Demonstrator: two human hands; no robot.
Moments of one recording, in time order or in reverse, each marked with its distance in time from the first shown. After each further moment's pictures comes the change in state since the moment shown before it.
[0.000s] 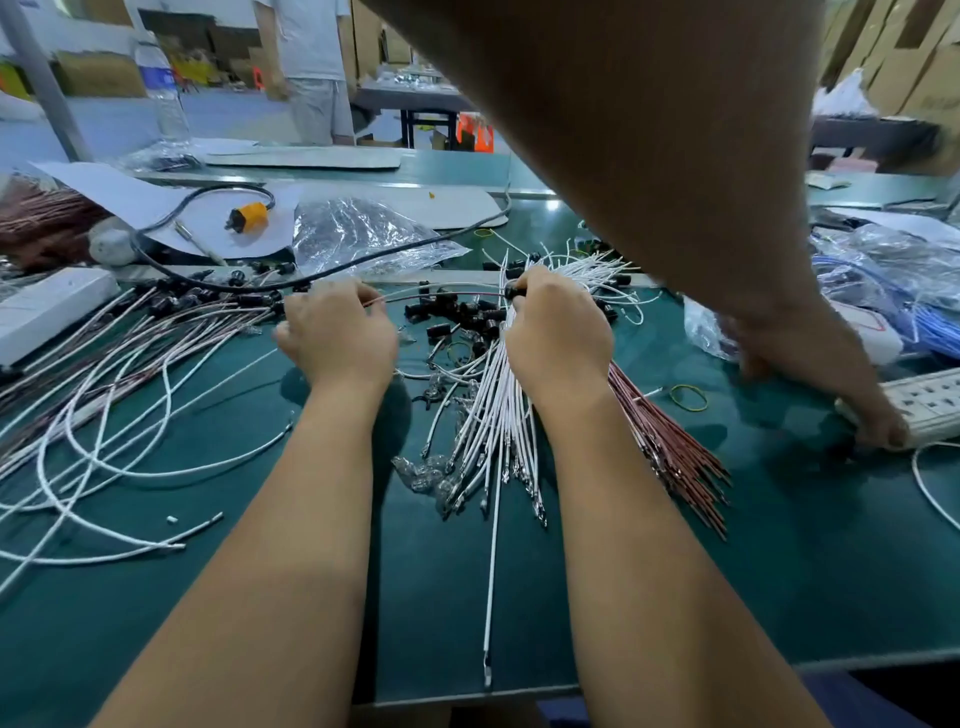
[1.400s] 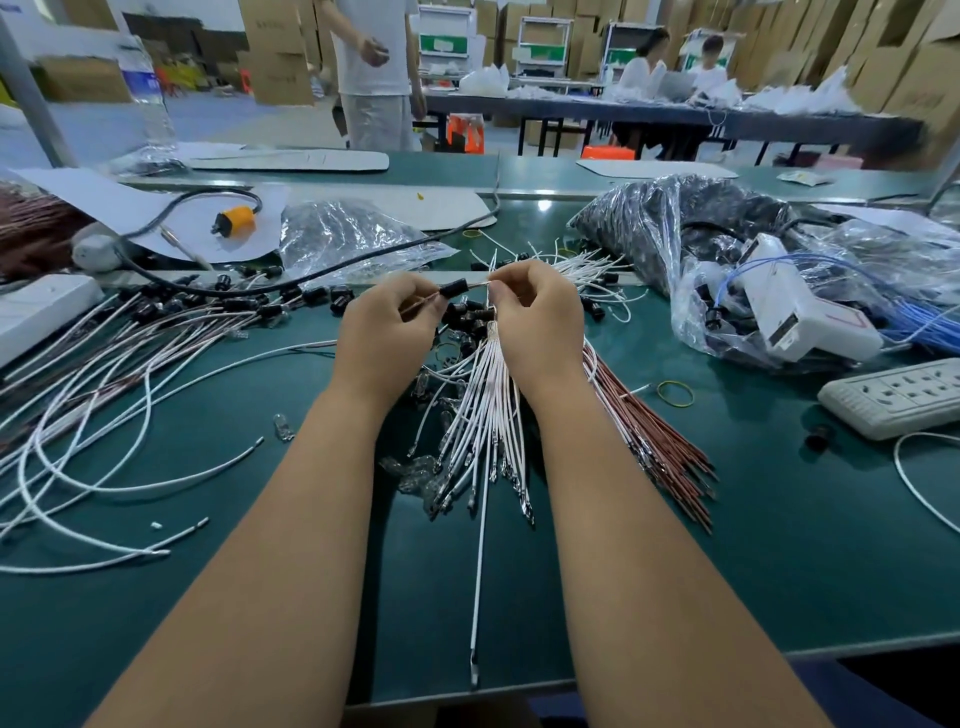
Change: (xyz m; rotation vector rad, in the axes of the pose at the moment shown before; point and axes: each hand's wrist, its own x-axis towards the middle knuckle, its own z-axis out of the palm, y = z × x) left_hand -0.014 0.017 0.005 -0.526 -0.275 0.313; right_hand 0.001 -0.001 0.006 0.741 0.068 0.141
